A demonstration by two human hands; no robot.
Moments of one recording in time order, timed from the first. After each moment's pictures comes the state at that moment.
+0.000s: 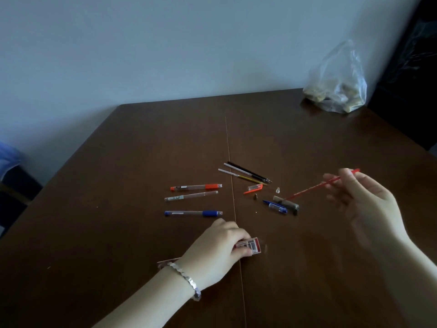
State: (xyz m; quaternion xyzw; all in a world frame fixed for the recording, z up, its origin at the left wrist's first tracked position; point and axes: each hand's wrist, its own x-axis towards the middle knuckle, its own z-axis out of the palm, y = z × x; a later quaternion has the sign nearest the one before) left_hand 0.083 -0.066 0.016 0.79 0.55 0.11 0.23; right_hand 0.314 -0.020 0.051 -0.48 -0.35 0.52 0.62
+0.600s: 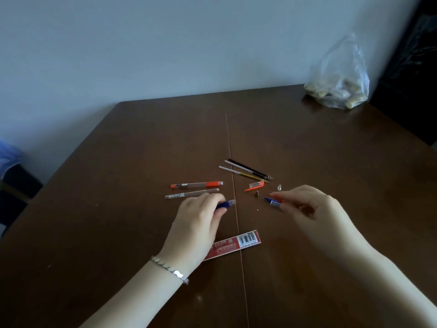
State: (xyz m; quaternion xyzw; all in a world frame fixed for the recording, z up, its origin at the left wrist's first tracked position) left_hand 0.060 -0.062 0.024 0.76 0.59 0.28 0.01; right_hand 0.273 -0.039 0.044 -0.51 -0.73 0.27 0.36
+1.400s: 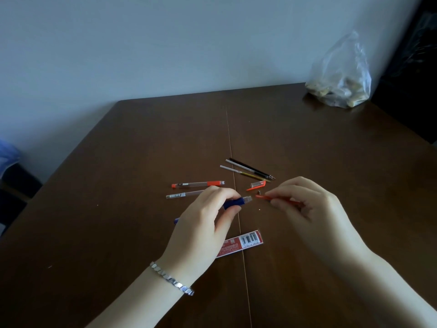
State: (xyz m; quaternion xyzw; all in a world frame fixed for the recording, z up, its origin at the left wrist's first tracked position) left_hand 0.072 -0.074 0.053 0.74 0.56 0.35 0.10; right_hand 0.257 -0.048 0.061 -0.45 -0.78 0.19 0.38
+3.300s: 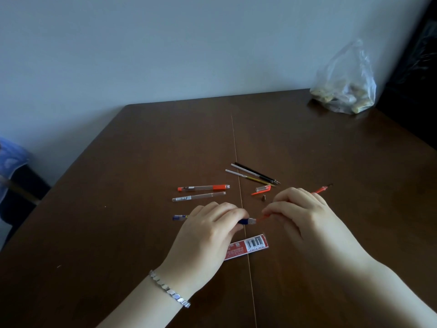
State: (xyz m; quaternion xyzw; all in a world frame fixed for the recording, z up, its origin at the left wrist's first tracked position) left_hand 0.065 -0.088 0.062 0.81 0.52 0.26 0.01; right_hand 0.250 -0.055 0.066 -0.43 -0.86 0.01 0.29
